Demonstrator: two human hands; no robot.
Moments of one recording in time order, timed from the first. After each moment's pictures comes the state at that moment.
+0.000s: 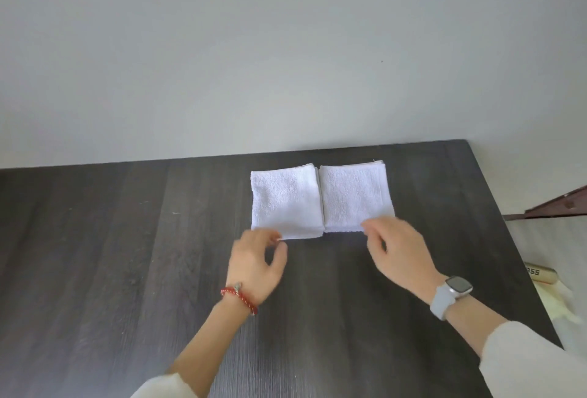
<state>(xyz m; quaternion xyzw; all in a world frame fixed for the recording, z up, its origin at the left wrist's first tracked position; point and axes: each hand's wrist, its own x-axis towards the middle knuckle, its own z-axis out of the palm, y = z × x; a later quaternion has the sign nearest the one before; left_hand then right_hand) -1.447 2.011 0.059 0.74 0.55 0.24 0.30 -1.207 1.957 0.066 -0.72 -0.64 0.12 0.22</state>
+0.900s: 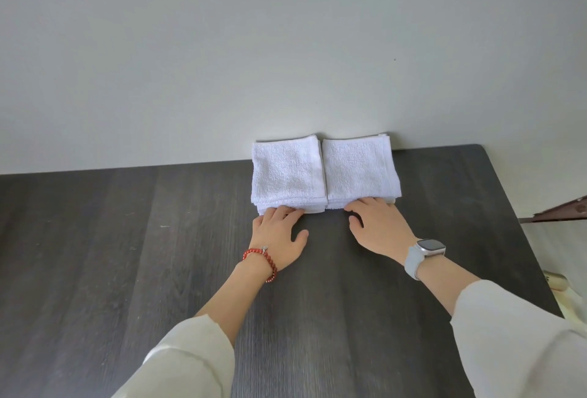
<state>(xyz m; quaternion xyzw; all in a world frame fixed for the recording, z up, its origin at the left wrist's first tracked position) -1.399 2.087 0.022 0.82 0.51 0.02 0.24 -1.199 2.044 0.034 -0.72 -0.67 0.19 0.03</state>
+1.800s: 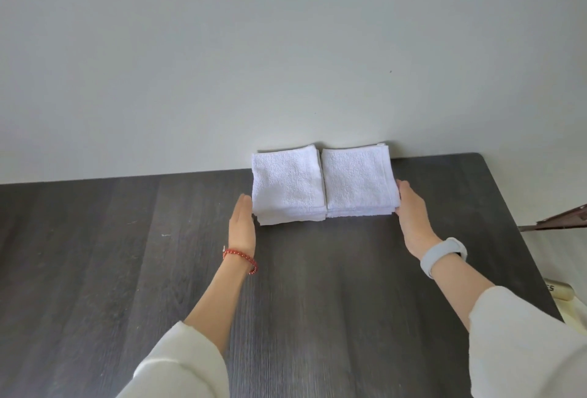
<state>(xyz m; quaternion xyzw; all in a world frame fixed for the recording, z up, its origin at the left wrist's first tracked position) -1.416 2.111 0.039 0.38 0.62 0.36 0.58 -1.167 2.058 0.043 -0.74 -0.20 0.45 0.46</state>
